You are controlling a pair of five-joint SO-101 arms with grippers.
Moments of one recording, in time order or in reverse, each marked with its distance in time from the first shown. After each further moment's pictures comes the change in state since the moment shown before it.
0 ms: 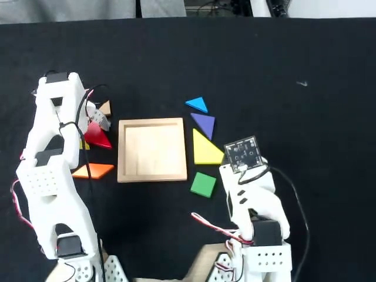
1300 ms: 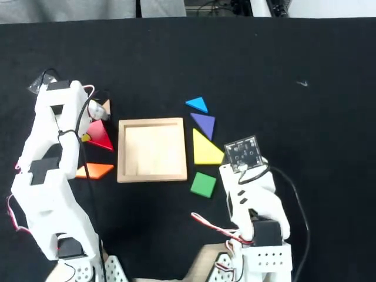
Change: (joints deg) left arm 1.1 -10.2 15.2 -18.9 2.2; right arm 0.0 0.0 0.0 -0.2 0.0
